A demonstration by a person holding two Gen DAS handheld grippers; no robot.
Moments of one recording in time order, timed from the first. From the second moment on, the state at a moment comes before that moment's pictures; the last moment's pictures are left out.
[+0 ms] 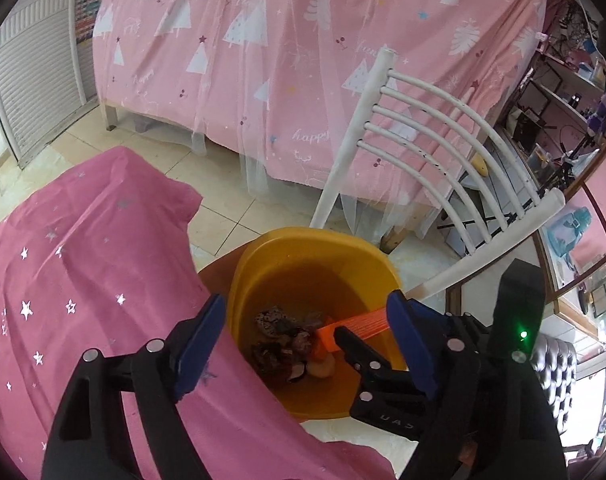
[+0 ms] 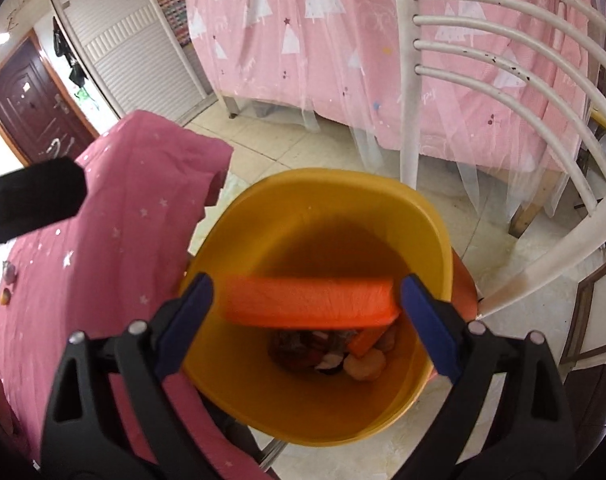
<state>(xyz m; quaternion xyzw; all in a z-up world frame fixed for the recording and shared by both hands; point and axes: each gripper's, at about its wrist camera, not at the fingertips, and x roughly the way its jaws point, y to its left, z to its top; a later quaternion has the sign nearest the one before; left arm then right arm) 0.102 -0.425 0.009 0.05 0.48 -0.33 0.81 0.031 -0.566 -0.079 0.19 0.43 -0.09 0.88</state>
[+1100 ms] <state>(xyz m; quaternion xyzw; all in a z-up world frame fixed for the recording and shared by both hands) 0.108 -0.197 0.074 0.04 0.42 -0.23 0.88 0.061 -0.440 0.028 0.10 0.35 -0.02 0.93</state>
